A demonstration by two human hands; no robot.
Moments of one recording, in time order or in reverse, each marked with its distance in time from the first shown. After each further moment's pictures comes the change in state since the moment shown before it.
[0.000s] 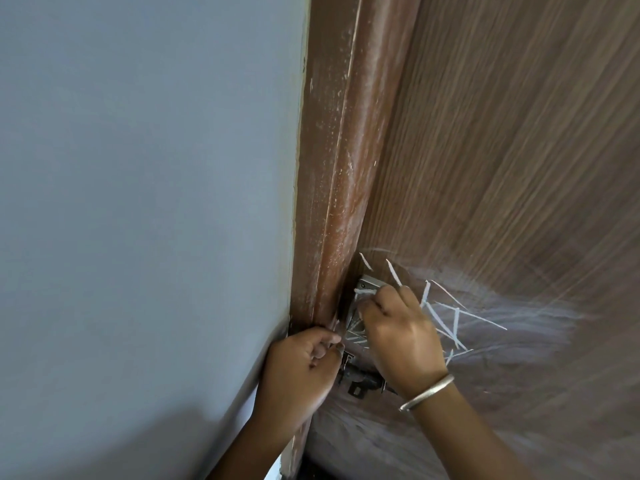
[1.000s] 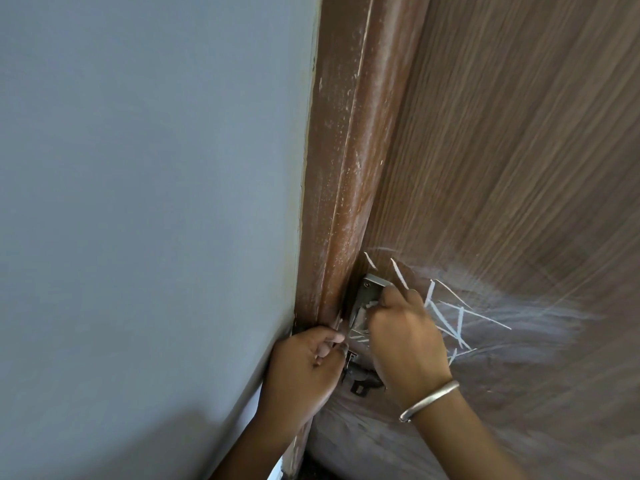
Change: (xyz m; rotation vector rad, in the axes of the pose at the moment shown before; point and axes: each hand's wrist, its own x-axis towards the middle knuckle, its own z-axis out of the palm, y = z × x) left_hand 0.000 0.000 0.000 -0.071 -0.023 -0.068; right_hand 0.009 -0.015 -0.015 -0.065 -0.348 0.162
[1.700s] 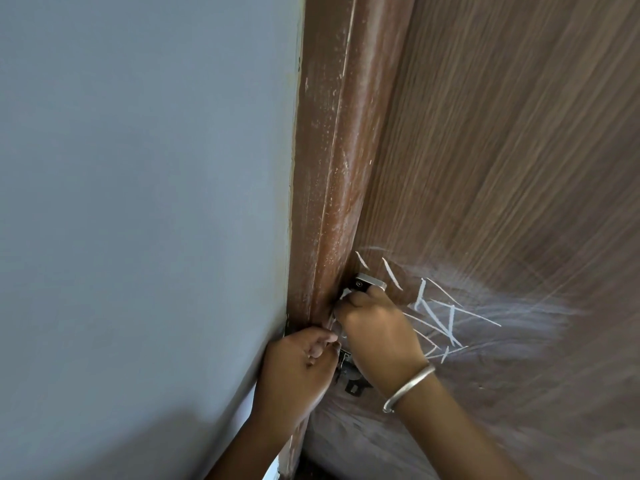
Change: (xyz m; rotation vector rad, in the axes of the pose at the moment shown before) left_hand 0.000 0.000 0.000 0.051 0.025 0.052; right_hand 0.010 -0.010 -0.009 0.083 -0.096 -0.198
